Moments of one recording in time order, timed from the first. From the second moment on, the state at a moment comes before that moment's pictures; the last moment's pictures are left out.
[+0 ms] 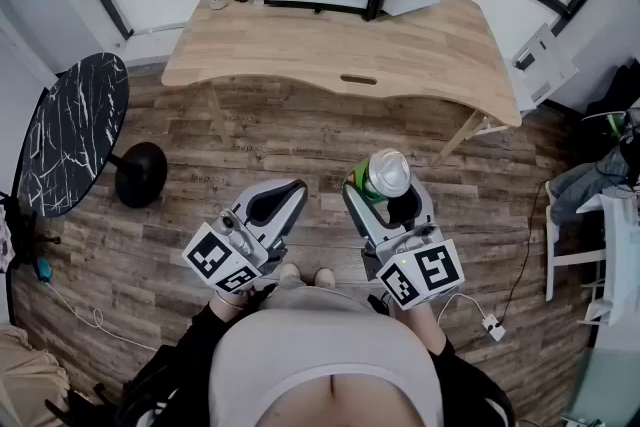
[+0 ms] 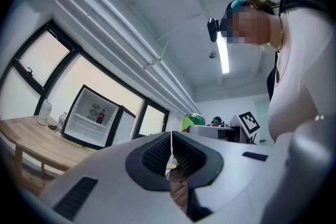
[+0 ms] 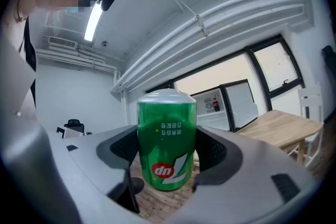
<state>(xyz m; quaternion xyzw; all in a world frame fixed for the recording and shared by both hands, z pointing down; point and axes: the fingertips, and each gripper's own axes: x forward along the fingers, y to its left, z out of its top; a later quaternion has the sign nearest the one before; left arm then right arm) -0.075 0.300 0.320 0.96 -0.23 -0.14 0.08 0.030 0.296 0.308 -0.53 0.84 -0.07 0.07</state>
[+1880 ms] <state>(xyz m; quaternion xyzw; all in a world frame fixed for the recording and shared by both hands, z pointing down) -0.135 0.278 0.345 0.97 -0.21 -0.13 0.09 -0.019 0.275 0.335 -0.56 0.82 -0.09 0.06</state>
